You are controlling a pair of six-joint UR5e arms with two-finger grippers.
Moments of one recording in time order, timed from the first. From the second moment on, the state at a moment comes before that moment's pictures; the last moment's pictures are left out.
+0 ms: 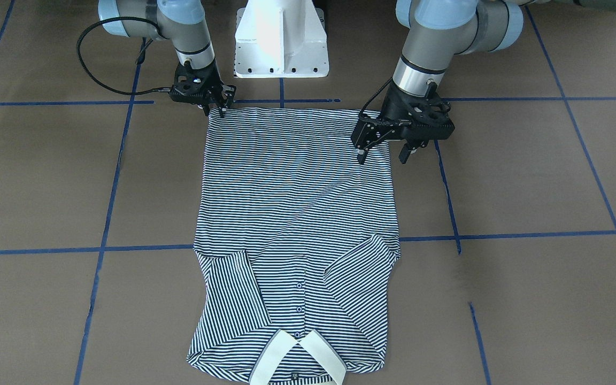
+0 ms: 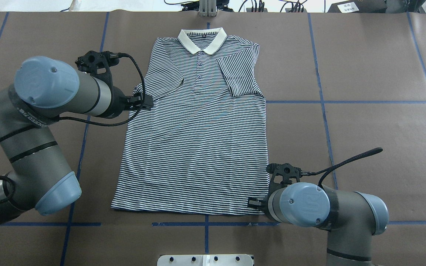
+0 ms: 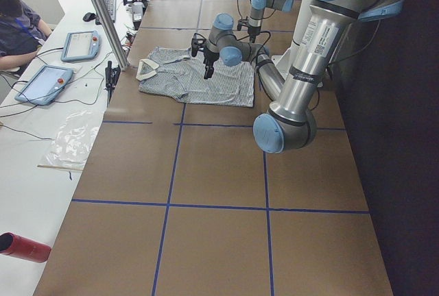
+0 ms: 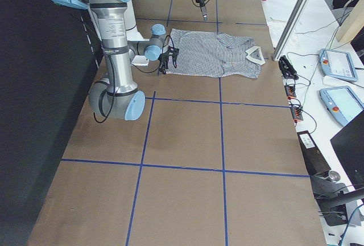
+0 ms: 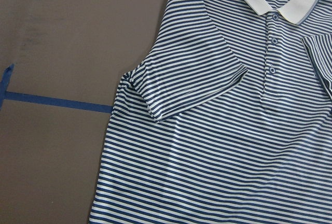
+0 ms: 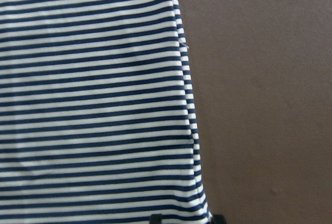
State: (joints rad) left arm -0.65 -2.01 -1.91 -1.76 -1.79 -1.30; right arm 0.22 -1.29 1.95 -1.43 1.66 1.61
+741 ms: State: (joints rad) left arm -0.62 -1.95 -1.93 -1.77 -1.82 -1.33; right arm 0.24 -1.29 1.99 -1.43 1.69 1.61
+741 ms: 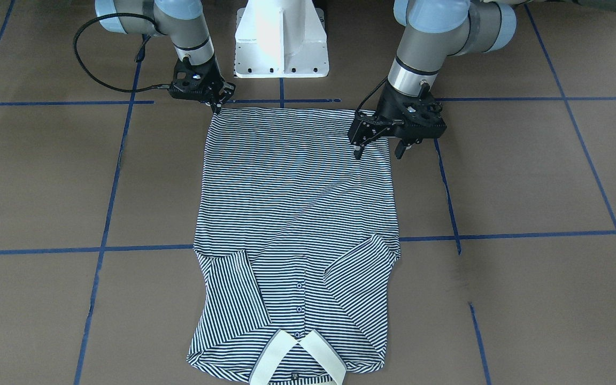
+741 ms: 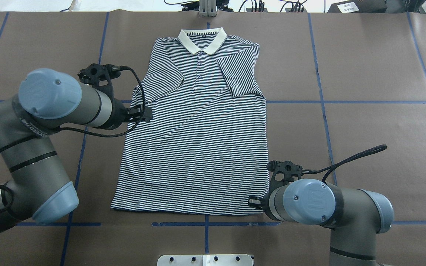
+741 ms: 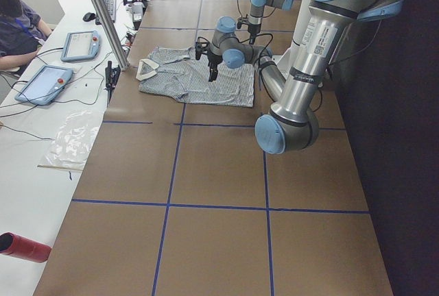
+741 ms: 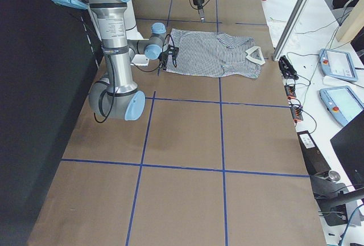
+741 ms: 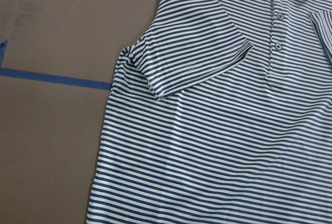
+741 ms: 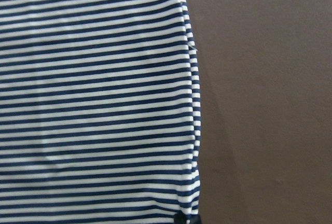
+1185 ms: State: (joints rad) left arm -0.42 -1.75 -2.05 -1.82 -1.73 -1.64; right arm 0.26 -1.30 2.03 -1.43 1.70 1.60
